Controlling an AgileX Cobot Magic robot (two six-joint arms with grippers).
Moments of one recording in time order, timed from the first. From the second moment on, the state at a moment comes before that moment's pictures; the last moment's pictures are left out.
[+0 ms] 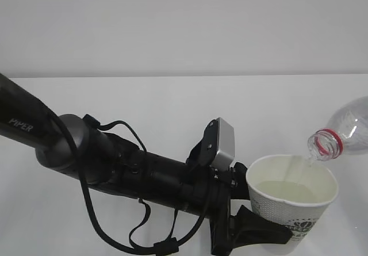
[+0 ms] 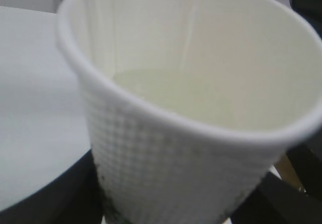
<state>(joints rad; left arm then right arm) -0.74 2.20 -1.04 1.16 -1.11 -0.67 0.00 0.99 -0.43 -1.23 -0.09 -0.53</state>
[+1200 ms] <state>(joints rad) -0.74 2.20 -1.04 1.15 -1.10 -0.67 0.00 0.99 -0.43 -1.23 -0.10 -0.43</state>
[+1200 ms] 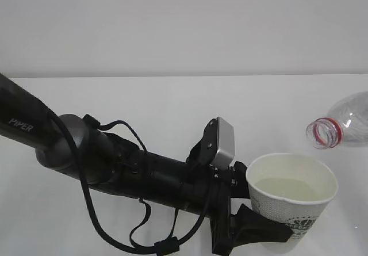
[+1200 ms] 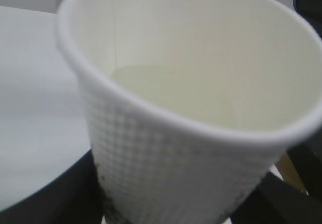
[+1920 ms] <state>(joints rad) -0.74 2.20 -1.04 1.11 -1.10 -0.67 0.00 0.99 -0.43 -1.13 -0.12 -0.32</state>
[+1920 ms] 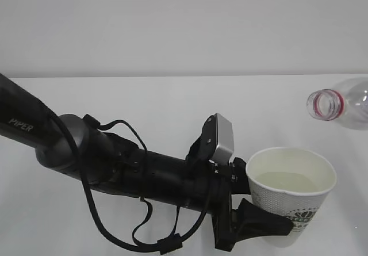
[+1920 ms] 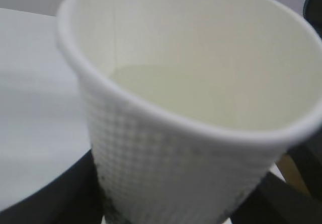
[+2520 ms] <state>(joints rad) -0.74 2.20 -1.04 1.11 -1.10 -0.67 0.00 0.99 -0.43 -0.84 -0.11 -0.21</state>
